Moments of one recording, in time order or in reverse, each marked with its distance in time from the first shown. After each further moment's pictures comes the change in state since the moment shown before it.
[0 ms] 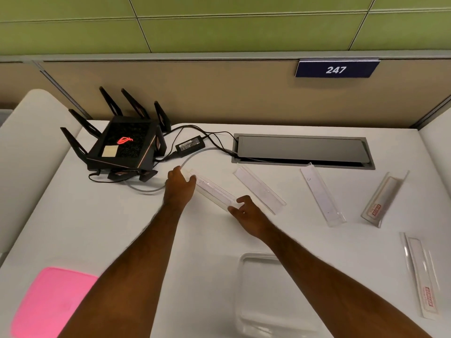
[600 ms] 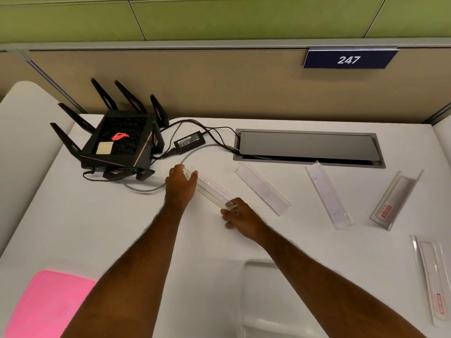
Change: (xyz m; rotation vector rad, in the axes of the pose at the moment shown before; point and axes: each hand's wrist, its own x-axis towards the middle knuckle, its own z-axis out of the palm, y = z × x) left_hand 0.020 -0.007 0.016 -0.020 0.025 0.028; right_hand 0.026 0.004 0.027 0.445 -0.175 0.046
